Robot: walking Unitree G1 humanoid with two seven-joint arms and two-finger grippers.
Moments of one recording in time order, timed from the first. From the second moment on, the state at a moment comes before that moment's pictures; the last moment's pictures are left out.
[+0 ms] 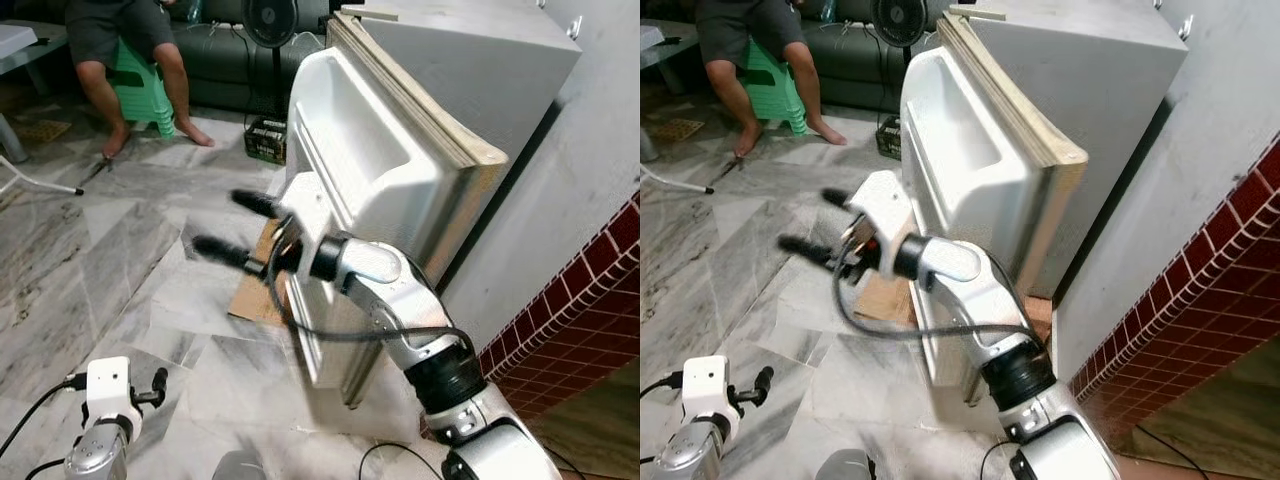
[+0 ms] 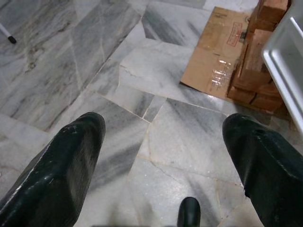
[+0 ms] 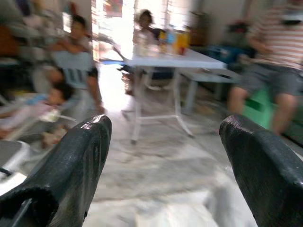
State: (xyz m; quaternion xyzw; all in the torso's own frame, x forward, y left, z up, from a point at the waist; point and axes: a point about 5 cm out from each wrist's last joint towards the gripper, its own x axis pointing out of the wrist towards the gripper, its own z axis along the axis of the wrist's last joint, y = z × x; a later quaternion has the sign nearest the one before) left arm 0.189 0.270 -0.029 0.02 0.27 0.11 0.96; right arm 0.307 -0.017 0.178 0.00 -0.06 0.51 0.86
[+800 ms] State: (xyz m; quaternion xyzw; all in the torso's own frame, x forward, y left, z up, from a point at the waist) left arm 0.228 0.267 -0.002 0.03 0.21 0.11 0.97; right arm 0.334 -0.078 0.151 -0.01 -0.05 0.24 0.97
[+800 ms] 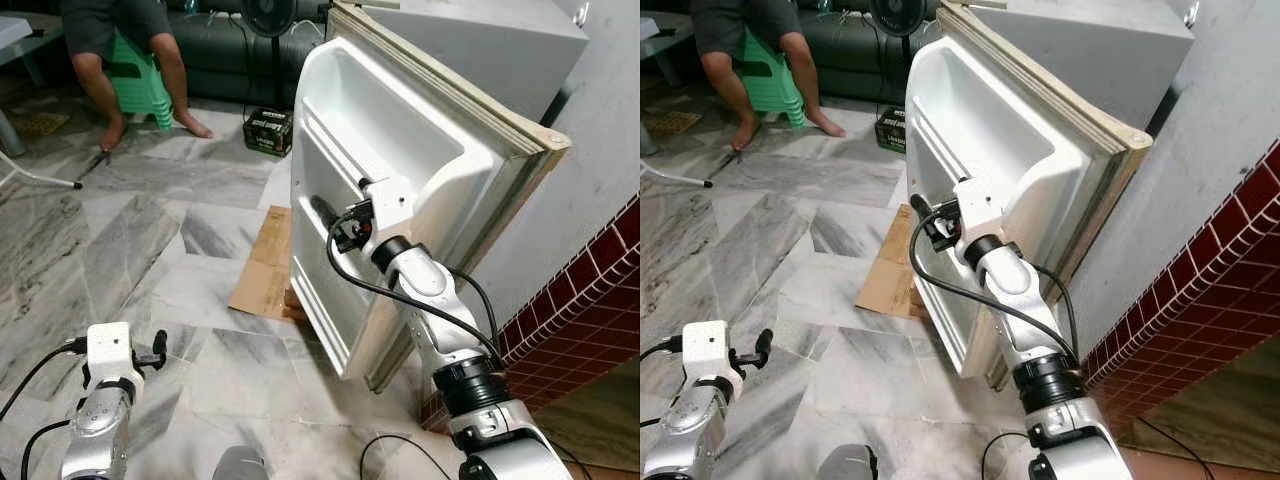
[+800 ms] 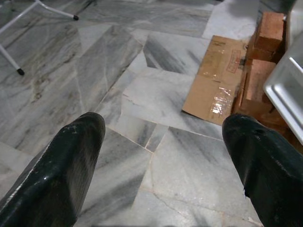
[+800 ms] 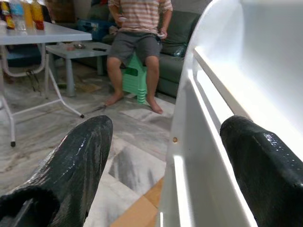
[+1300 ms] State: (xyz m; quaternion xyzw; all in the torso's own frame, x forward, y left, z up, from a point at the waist) left arm 0.220 0.258 0.018 0.03 0.18 0.08 0.98; right arm 0.264 -0.142 0.093 0.01 0.04 0.30 0.95
